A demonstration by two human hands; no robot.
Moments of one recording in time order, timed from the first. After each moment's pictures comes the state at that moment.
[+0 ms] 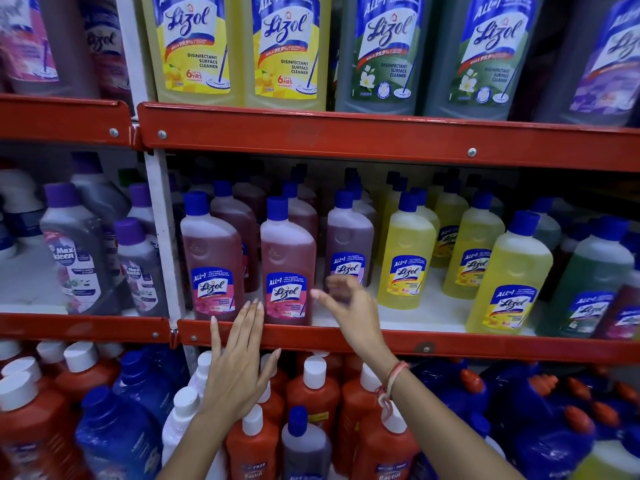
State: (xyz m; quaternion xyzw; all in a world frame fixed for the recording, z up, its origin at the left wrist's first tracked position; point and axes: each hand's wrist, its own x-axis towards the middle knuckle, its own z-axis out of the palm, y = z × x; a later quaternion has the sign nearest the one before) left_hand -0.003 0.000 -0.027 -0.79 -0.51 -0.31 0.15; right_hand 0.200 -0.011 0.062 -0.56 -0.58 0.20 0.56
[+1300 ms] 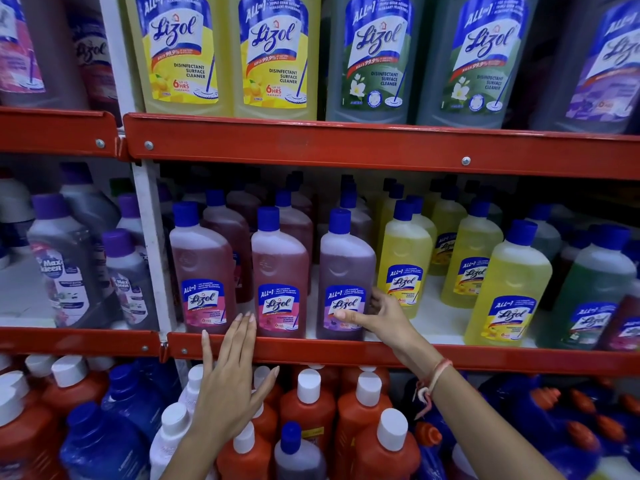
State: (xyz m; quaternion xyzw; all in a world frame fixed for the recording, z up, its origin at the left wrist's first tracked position) left_hand 0.000 -0.004 -0.026 -0.79 -0.51 -0.32 0.12; right_hand 0.267 -0.006 0.066 -0.55 -0.56 0.35 0.52
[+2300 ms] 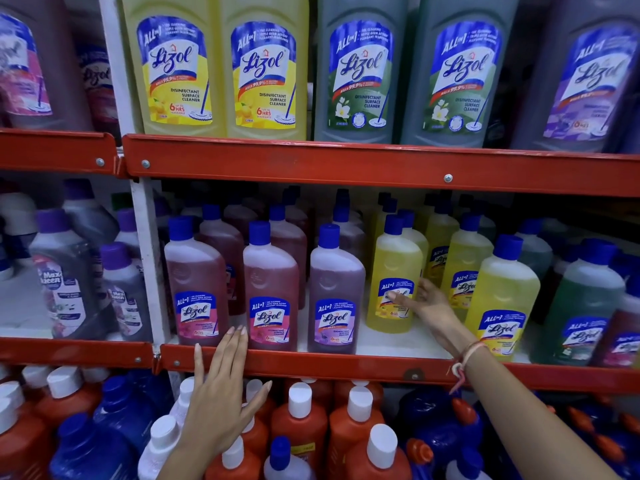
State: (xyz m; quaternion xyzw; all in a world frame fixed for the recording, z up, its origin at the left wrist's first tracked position) left_hand 0.001 -0.007 -0.023 -0.79 -0.52 -0.31 0.11; right_hand 0.355 0.001 0.096 -0.57 -0.46 0.36 0.59
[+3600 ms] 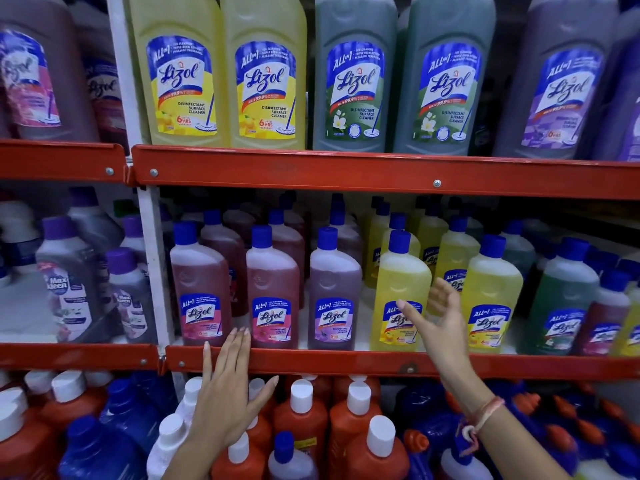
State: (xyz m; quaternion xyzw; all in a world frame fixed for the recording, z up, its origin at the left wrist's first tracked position) left_hand 0.002 -0.011 -0.015 -0.79 -0.53 -0.30 0.09; right_hand 0.316 -0.074 0.091 -0.60 -0.46 0.12 0.65
